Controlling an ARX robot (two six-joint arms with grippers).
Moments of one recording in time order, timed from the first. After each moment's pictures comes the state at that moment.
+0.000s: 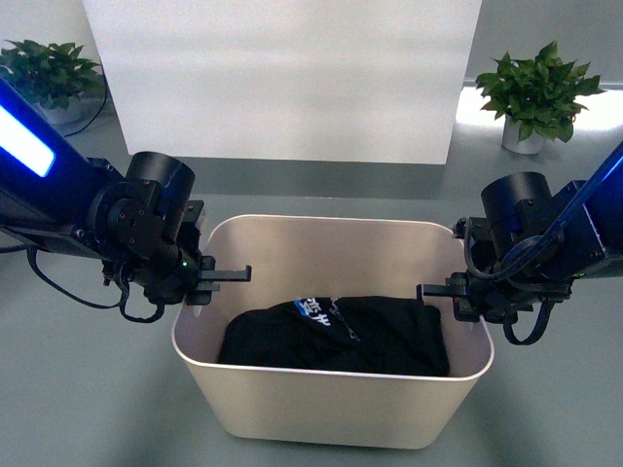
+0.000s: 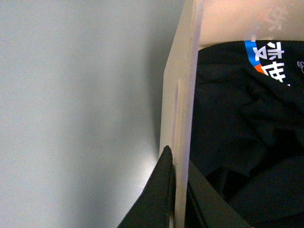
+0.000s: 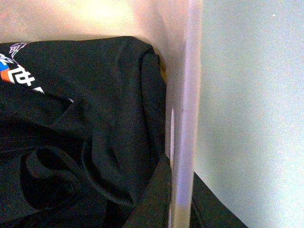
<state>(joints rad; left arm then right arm) -0.13 2.54 1.54 0.08 -0.07 -0.11 0.10 2.56 1.52 0.05 0.03 0.14</state>
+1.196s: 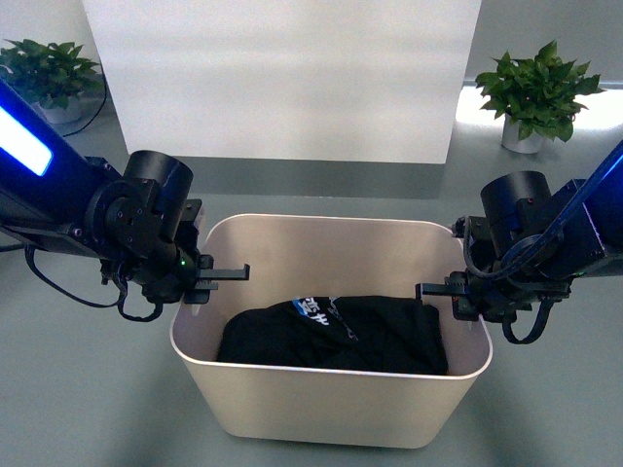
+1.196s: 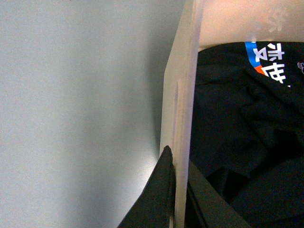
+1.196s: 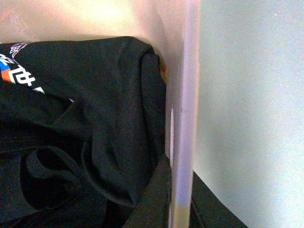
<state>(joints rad) -0.13 2.54 1.54 0.08 -0.07 -0.11 0.10 2.56 1.52 0.05 0.02 0.14</state>
